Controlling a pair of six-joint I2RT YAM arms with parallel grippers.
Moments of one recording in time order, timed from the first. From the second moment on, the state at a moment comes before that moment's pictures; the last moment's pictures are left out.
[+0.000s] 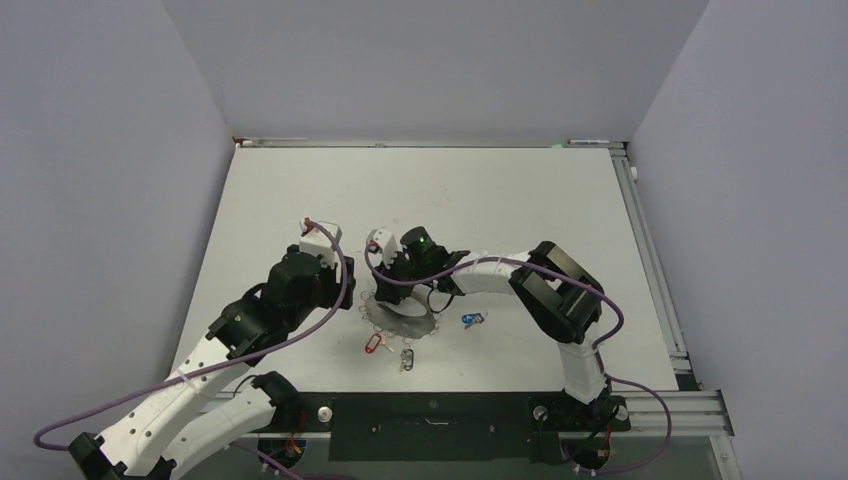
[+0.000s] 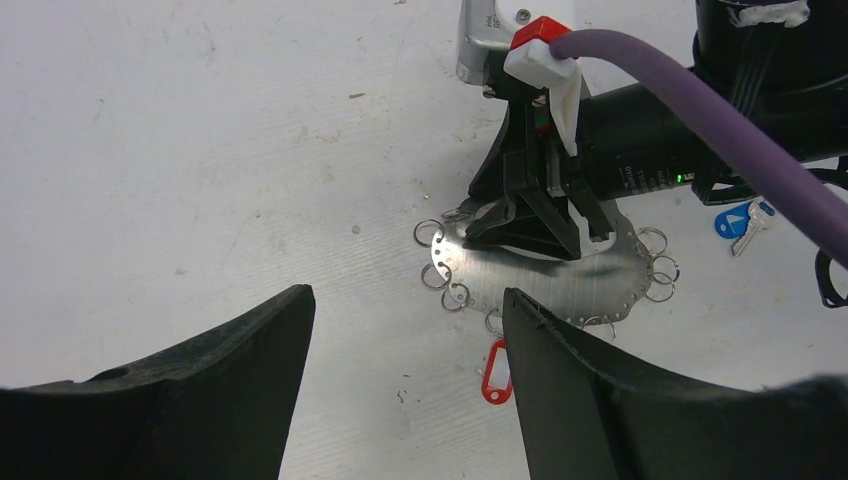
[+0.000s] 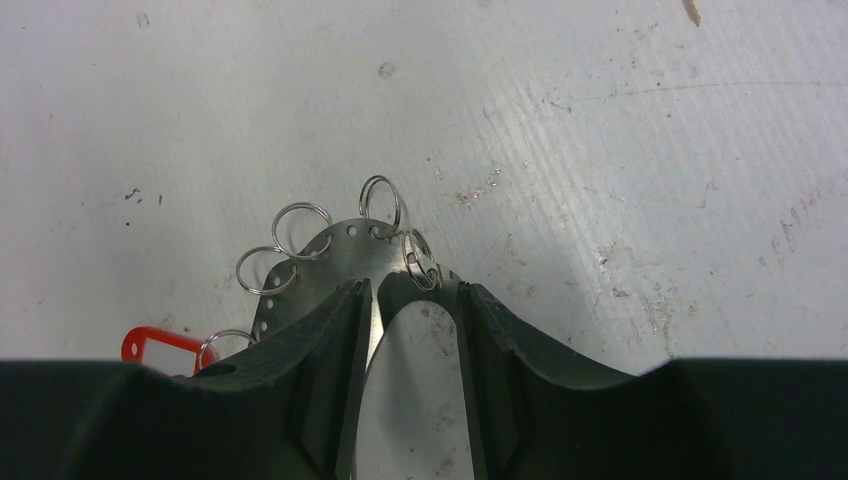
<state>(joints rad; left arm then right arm) -0.70 0.74 0.78 -0.62 -0.34 -0.28 0.86 2.00 1.16 0.16 -0.44 -0.04</state>
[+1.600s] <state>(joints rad) -0.66 0.62 0.76 -0.54 -0.11 -0.24 0.98 1.65 1.14 -0.03 -0.39 -0.20</state>
